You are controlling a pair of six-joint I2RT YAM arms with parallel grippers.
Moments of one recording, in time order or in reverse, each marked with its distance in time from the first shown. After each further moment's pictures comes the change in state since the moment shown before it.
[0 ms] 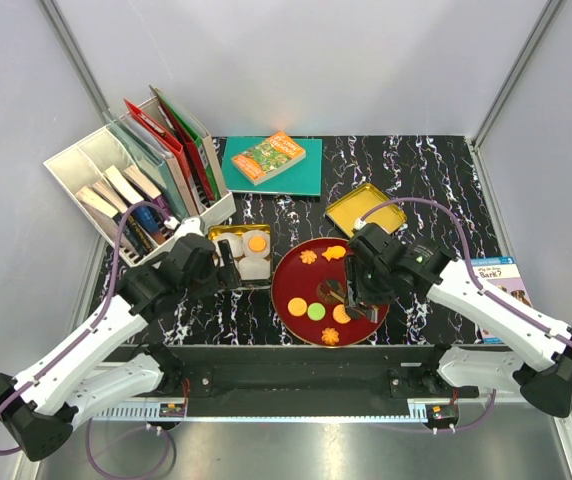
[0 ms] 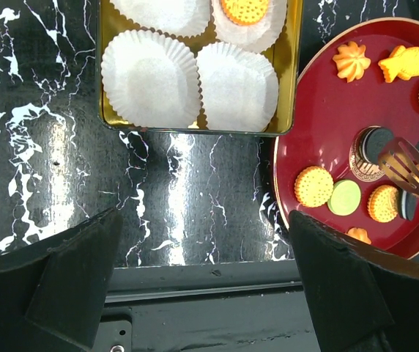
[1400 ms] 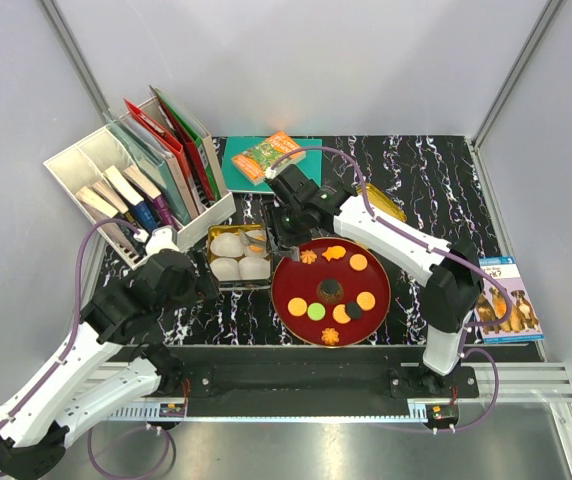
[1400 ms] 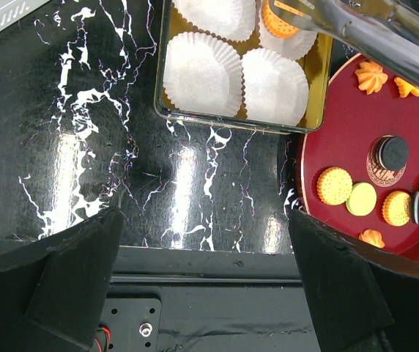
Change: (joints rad) left arm 0.000 -0.187 0.008 -0.170 -0.092 -0.033; right arm -0.002 0.688 0.605 0.261 -0.132 -0.235
